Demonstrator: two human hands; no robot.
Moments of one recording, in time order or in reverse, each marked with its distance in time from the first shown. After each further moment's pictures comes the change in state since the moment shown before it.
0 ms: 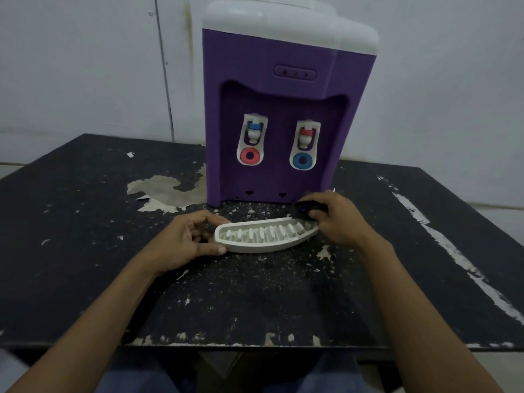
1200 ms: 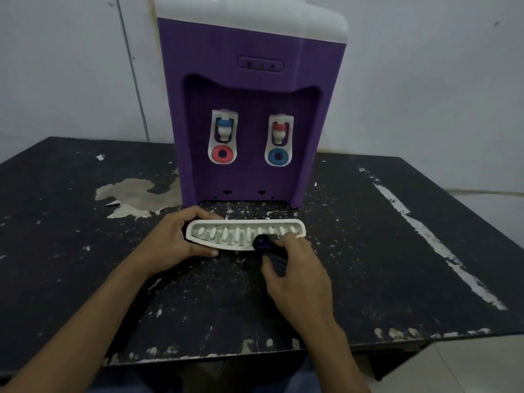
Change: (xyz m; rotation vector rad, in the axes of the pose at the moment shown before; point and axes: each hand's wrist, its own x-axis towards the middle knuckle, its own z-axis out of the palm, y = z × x) left_hand 0.020 0.014 0.022 0.113 0.022 0.002; right_hand -0.105 -0.056 0.062 0.072 0.327 0.135
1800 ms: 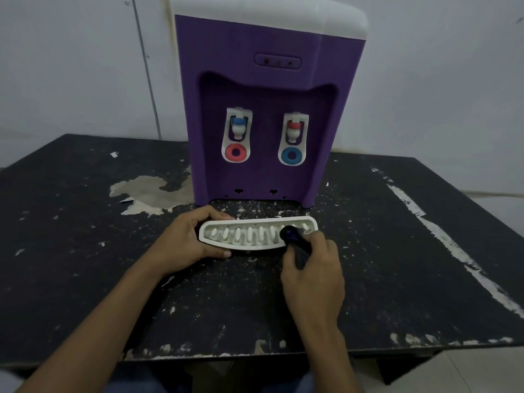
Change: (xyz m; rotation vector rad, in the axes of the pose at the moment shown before) left_hand -0.003 -0.001 0.003 0.010 0.016 0.010; right_hand 0.000 -0.010 0.013 0.065 0.230 0.225
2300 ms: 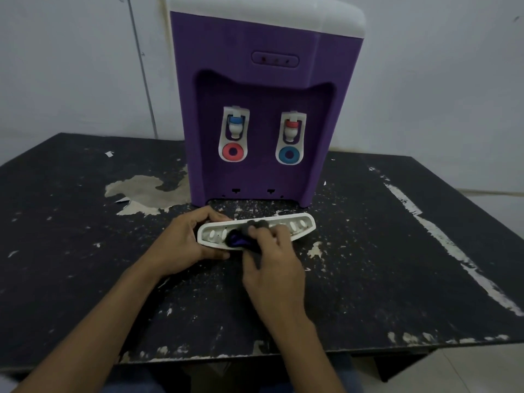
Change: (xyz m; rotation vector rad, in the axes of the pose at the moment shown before) left_hand 0.000 0.001 0.000 0.031 -0.009 0.050; right_hand -0.008 -0.028 0.028 0.028 -0.153 -0.337
